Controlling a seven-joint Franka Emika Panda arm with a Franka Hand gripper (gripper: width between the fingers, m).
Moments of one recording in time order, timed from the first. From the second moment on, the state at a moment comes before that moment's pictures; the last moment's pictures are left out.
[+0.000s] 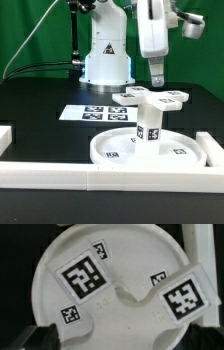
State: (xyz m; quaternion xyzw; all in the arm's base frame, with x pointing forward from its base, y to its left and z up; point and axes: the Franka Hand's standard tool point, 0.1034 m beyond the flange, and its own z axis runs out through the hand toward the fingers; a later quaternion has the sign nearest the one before) arm 0.559 0.050 0.128 -0.71 0.70 0.03 0.08
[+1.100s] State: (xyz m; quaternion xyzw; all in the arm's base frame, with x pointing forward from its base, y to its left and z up) arm 0.565 0.056 0.131 -0.97 0.23 0.00 0.05
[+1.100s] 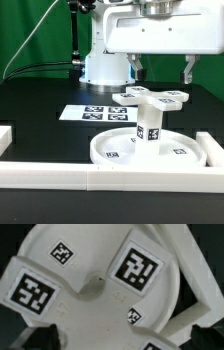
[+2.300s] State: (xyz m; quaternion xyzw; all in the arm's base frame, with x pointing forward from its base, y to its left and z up) arm 0.577 0.063 0.132 -0.96 -0.27 0.00 -0.01
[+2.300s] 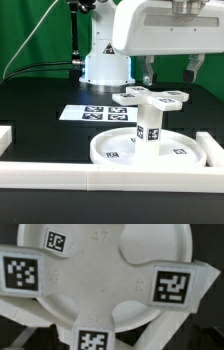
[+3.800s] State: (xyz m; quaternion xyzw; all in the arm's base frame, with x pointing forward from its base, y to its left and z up) arm 0.572 0.040 0.115 -0.89 -0.46 0.01 -0.01
